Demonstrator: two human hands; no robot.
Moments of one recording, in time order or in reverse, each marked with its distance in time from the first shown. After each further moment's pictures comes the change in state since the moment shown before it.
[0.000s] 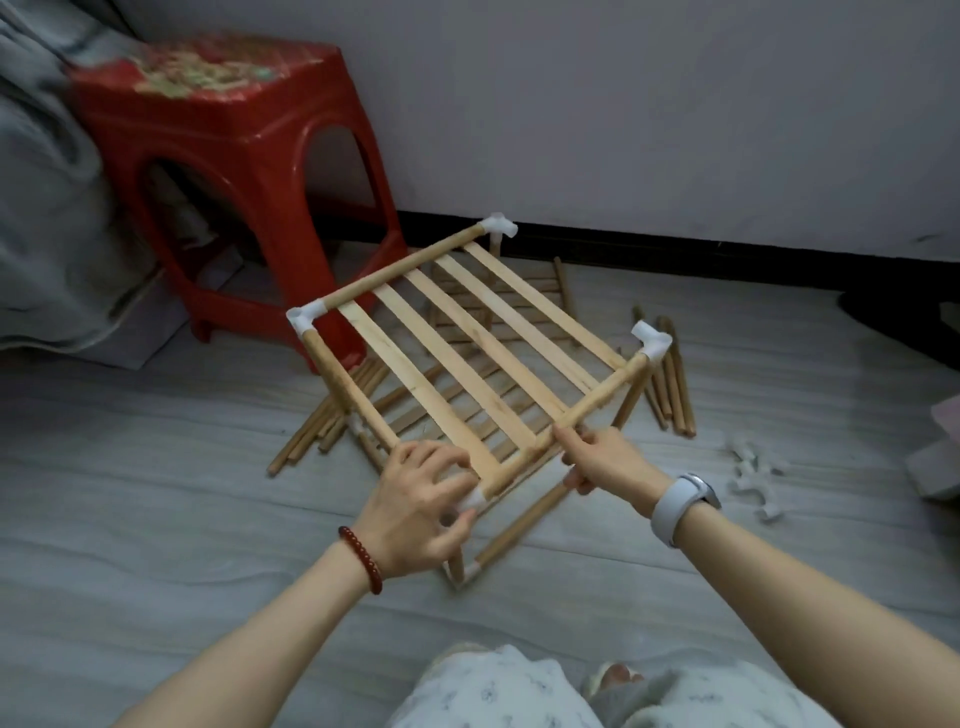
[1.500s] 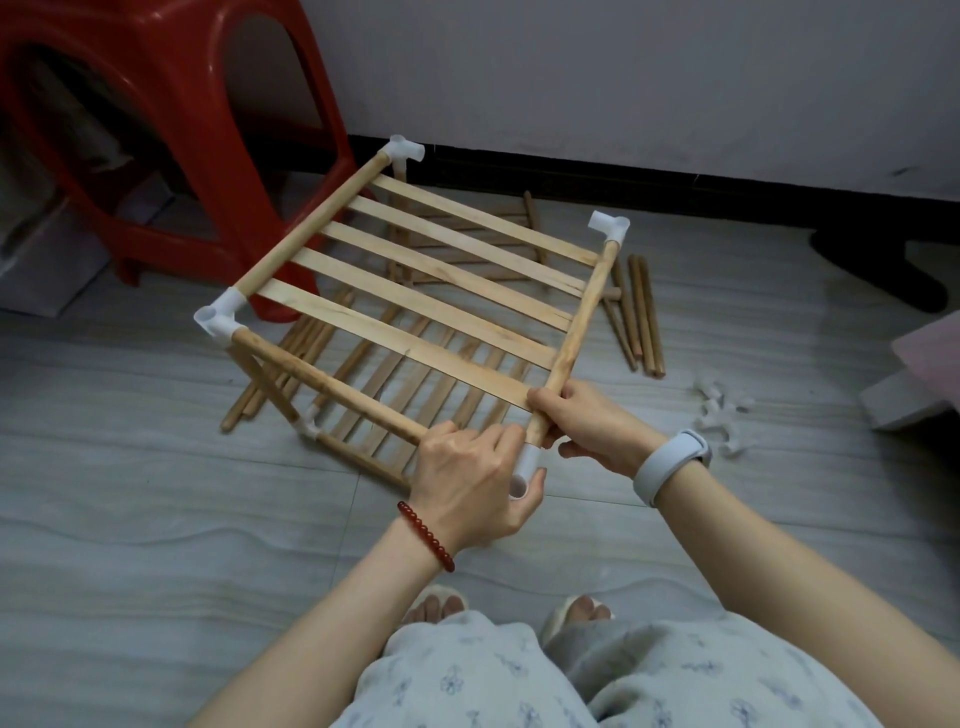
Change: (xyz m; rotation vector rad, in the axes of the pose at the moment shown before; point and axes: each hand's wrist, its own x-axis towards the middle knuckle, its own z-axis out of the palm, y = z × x) left_hand 0.032 0.078 0.040 0.173 0.131 -0.089; right_hand 0.000 0.017 0.009 0.205 -0.103 -0.034
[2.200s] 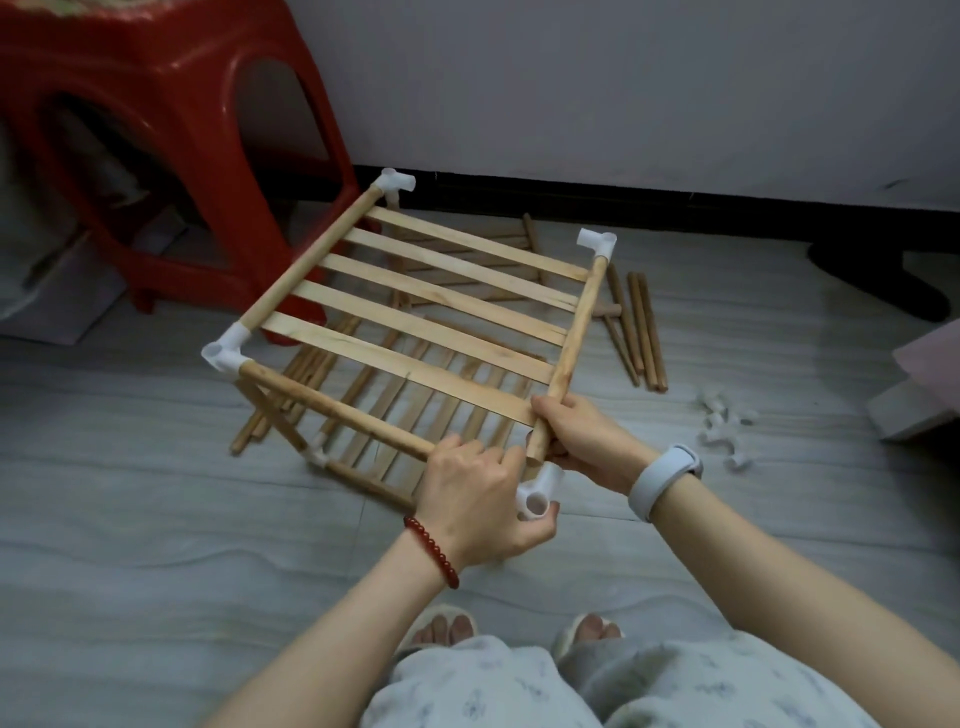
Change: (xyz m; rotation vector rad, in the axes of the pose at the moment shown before) left_hand 0.002 0.004 -0.005 -0.005 -0.099 0.000; right_hand -0.001 -0.001 0.005 0.242 0.032 0.031
